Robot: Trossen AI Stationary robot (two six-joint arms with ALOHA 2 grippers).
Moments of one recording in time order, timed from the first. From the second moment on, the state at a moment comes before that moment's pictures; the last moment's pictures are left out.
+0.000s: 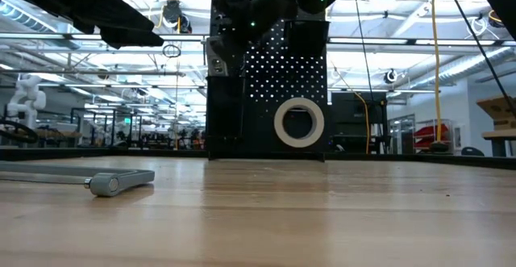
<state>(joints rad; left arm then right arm) -0.37 0.81 0.40 0.04 -0.48 -0.12 -0.15 2.01 1.56 0.30 0.82 -0.75</state>
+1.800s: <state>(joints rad) -0.37 0.81 0.40 0.04 -0.48 -0.13 -0.15 1.83 1.56 -0.09 0.51 -0.38</state>
